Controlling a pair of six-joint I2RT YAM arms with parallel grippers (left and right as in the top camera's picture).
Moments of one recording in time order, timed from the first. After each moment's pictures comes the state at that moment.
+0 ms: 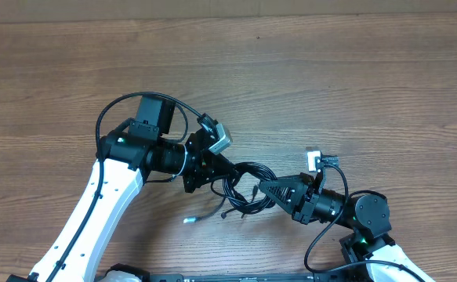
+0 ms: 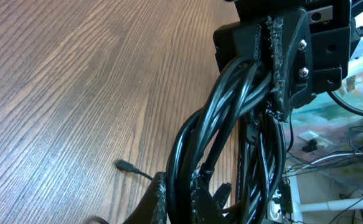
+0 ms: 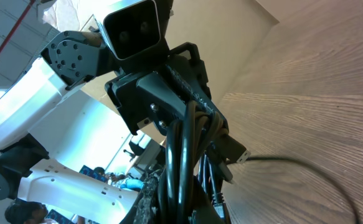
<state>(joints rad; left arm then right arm) -0.29 1.36 1.07 -0.91 0.98 0.61 0.42 0.97 0.10 1.04 -0.81 1.06</state>
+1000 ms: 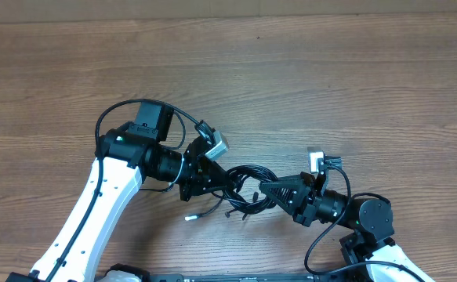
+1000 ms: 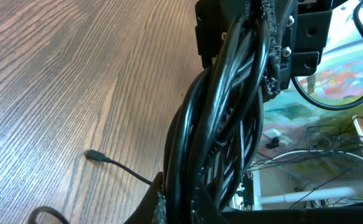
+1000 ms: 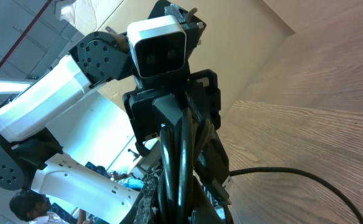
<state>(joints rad) -0.28 1.37 1.07 -1.08 1.04 0.66 0.42 0.97 0.10 1.12 -0.81 1.07</state>
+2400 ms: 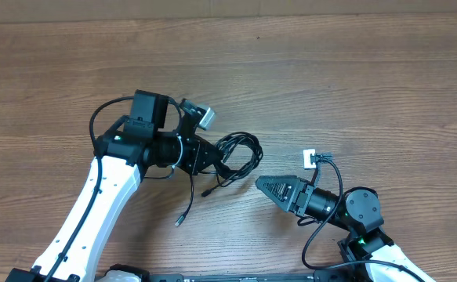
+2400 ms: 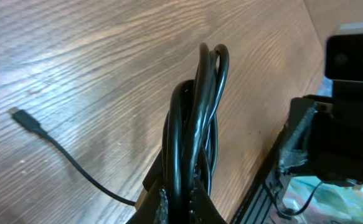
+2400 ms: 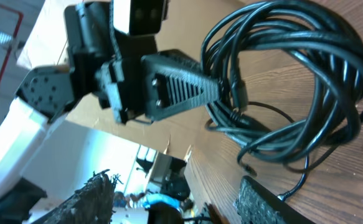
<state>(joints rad) -0.26 1.38 1.05 -0.78 0.77 0.06 0.47 0.97 0.11 0.88 -0.67 1.22</state>
